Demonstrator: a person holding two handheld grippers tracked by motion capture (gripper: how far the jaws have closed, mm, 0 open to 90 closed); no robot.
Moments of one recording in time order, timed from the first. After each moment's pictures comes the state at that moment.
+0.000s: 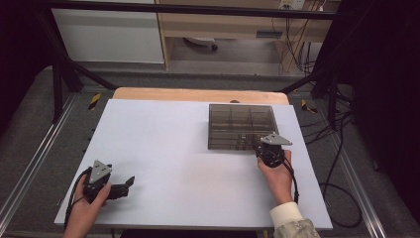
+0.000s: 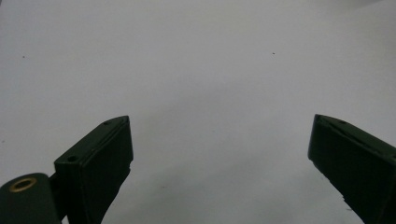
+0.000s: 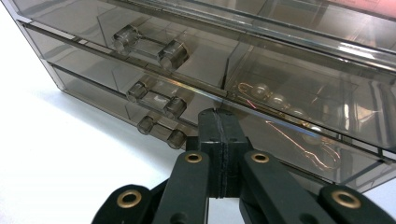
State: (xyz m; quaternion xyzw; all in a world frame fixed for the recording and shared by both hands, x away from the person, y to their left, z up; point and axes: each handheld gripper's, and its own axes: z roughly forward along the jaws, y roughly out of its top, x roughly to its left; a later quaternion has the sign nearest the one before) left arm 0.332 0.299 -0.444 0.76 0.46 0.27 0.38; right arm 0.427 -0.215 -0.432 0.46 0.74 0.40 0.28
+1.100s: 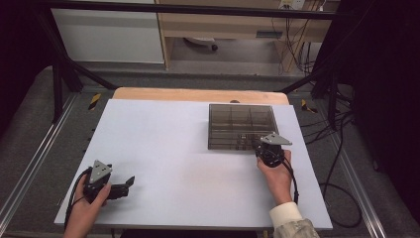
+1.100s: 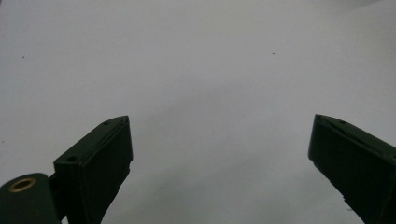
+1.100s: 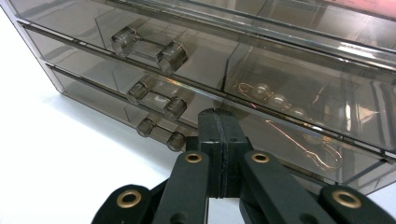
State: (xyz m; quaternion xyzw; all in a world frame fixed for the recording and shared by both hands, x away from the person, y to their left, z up) left arm 0.333 0.299 -0.445 0.76 0.46 0.26 0.38; right arm 0.428 -0.215 -0.433 0.46 0.74 0.40 0.28
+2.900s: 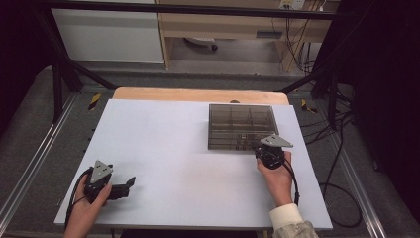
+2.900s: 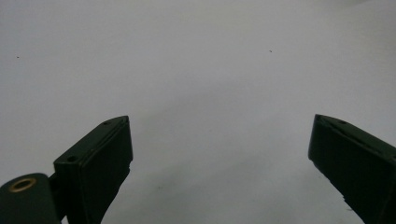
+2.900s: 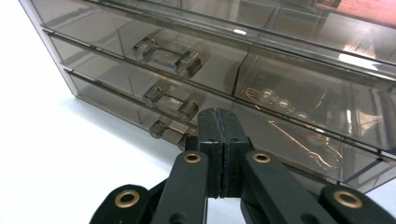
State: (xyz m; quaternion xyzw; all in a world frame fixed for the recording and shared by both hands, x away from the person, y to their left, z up) left arm 0.333 0.298 -0.445 0.76 0.45 0.26 0.38; right arm 0.419 -0.213 -0.428 0.45 0.74 0.41 0.28
